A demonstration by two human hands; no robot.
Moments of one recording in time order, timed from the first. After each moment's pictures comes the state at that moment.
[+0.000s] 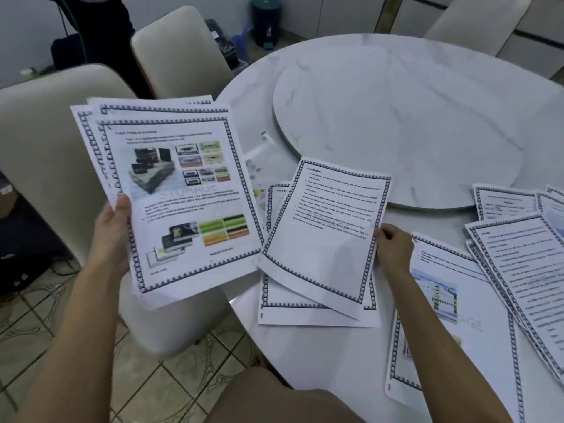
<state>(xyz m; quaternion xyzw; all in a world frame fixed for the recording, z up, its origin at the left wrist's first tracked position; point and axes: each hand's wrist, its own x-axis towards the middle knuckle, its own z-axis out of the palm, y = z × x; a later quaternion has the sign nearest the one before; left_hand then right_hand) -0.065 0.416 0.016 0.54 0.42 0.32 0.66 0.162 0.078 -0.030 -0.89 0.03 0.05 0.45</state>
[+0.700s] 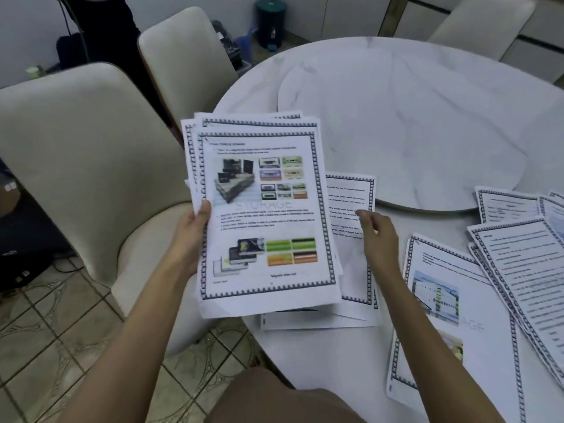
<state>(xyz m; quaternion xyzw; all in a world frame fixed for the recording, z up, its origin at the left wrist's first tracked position) -0.019 0.346 0.004 0.51 0.34 0.20 0.76 0.136 0.102 -0.008 -0.85 -0.07 0.08 0.52</state>
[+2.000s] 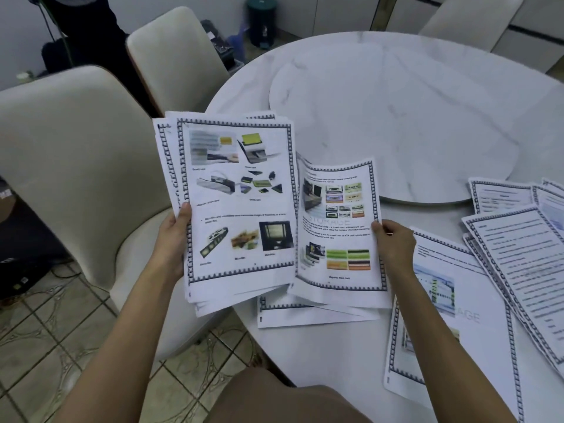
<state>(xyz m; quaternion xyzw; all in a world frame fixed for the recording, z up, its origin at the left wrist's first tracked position) -0.031 0.352 0.007 0.51 0.37 0.21 0.75 0.154 0.070 -0.020 -0.89 -0.01 0.04 0.46</state>
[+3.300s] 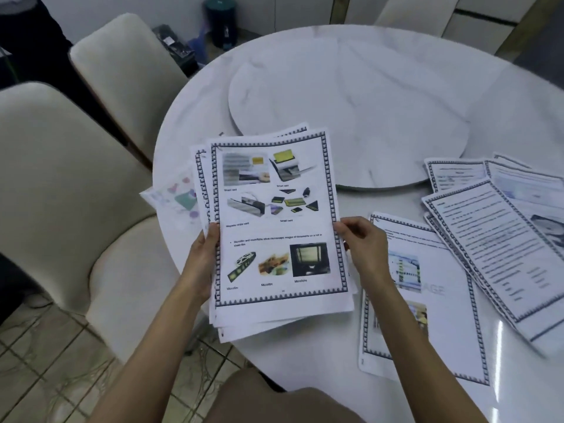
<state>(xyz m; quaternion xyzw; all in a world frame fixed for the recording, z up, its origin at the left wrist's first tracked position) -0.001 0.271 -0.002 0.52 0.34 0.09 0.78 0.114 0.053 0.006 -0.79 0.00 0.08 0.60</state>
